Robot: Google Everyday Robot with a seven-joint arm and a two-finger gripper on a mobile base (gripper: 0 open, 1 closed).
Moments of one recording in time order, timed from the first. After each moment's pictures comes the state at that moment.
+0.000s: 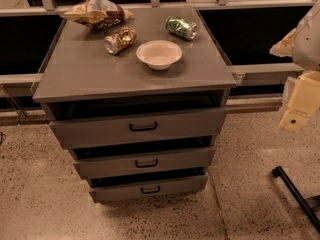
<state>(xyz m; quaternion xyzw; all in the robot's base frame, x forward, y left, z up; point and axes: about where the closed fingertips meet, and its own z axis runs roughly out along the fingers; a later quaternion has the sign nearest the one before) 0.438 -0.217 0.976 -0.60 0.78 -0.03 0.16</state>
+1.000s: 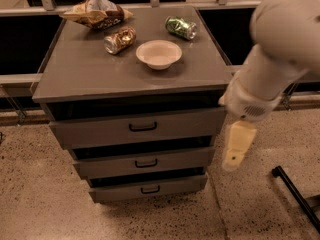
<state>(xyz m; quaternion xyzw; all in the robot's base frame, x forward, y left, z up) 0.455 -0.161 0.845 -0.64 0.76 0.02 0.09</state>
